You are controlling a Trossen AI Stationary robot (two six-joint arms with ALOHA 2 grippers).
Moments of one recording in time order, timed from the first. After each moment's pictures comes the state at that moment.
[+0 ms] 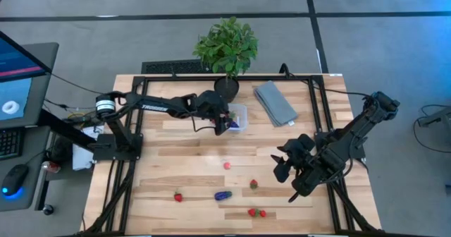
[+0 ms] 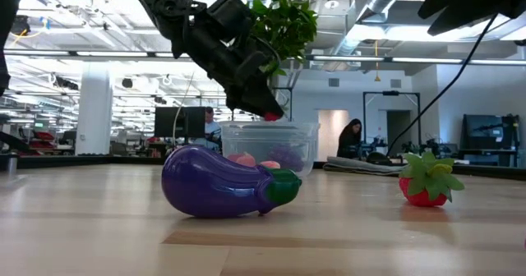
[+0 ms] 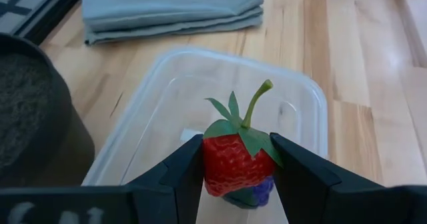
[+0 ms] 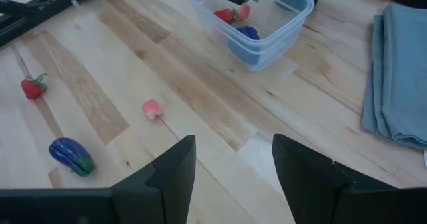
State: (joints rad) left arm 0.27 1.74 1.03 0.06 0.08 -0.01; right arm 0.75 1.35 1.06 -1.02 0.81 1.38
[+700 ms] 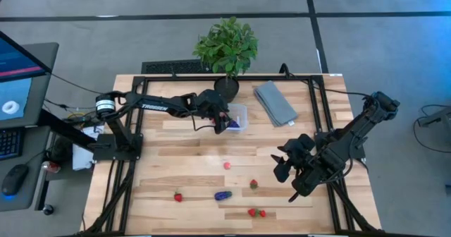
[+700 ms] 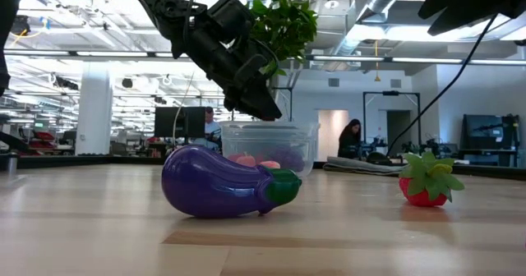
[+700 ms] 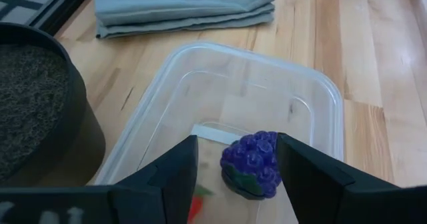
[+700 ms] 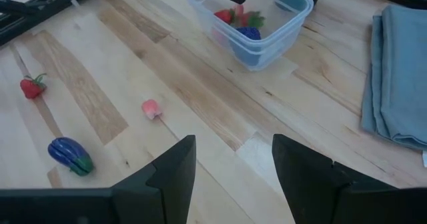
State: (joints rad) left arm 0.28 1.74 1.03 0.05 0.07 -0.02; right arm 0.75 1.35 1.06 -1.02 0.81 1.38
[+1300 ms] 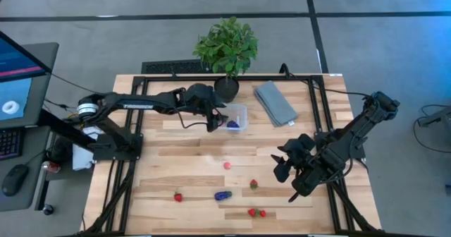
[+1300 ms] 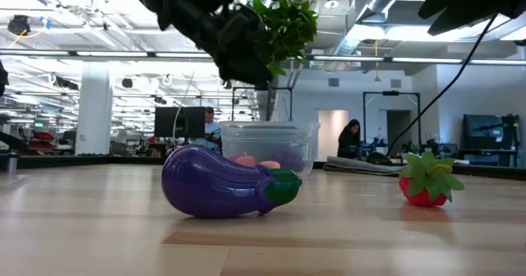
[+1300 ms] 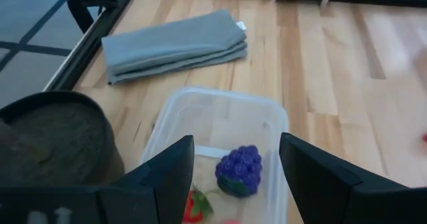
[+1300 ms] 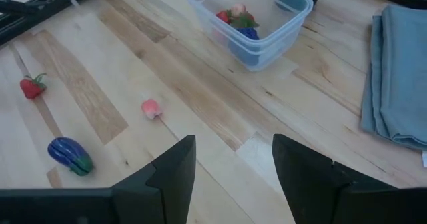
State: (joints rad) left arm 0.27 1.54 1.03 -0.07 0.11 0.07; right arm 0.75 1.35 1.06 -1.02 0.81 1.38
